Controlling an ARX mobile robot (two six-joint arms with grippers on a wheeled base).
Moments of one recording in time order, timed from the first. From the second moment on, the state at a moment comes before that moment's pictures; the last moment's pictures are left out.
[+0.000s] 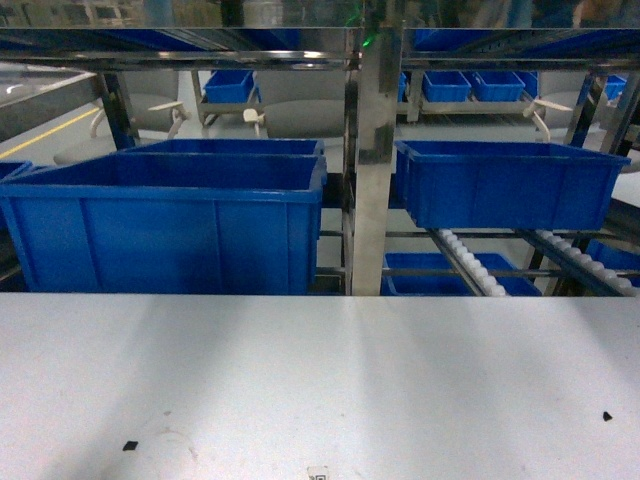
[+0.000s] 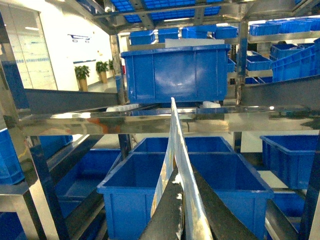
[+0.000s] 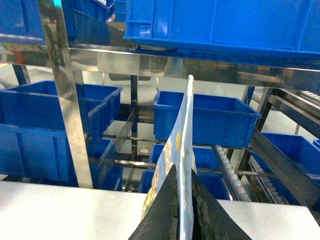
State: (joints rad) left arm -0.17 0.65 0.41 0.42 -0.30 0.12; right arm 0.08 0.69 0.44 0.22 0.03 -0.03
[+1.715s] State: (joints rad) left arm -0.17 0.65 0.41 0.42 -0.30 0.12; right arm -0.08 1.68 0.49 0.64 -0.16 -0.17
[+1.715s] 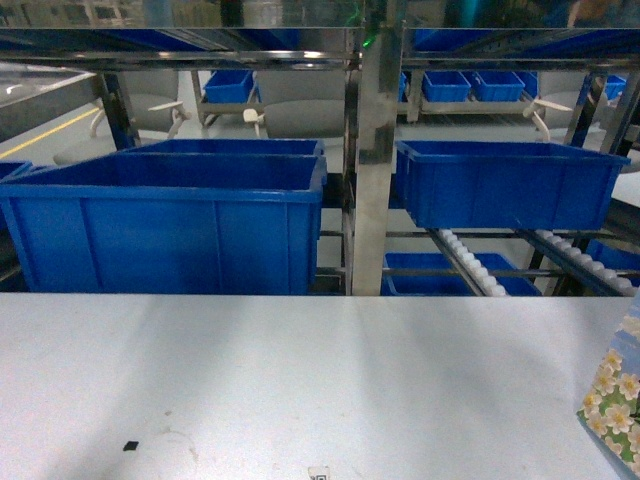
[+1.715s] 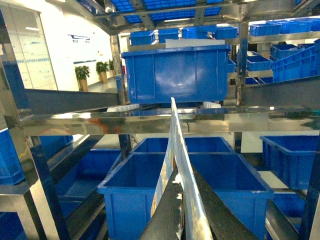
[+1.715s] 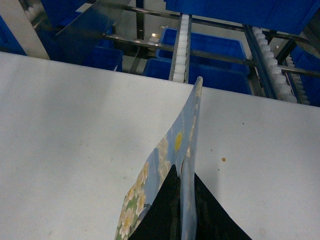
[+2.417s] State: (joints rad) left arm -0.17 0.65 0.41 0.42 -0.30 0.12; right arm -0.07 1.48 0.41 0.51 -0.13 -0.20
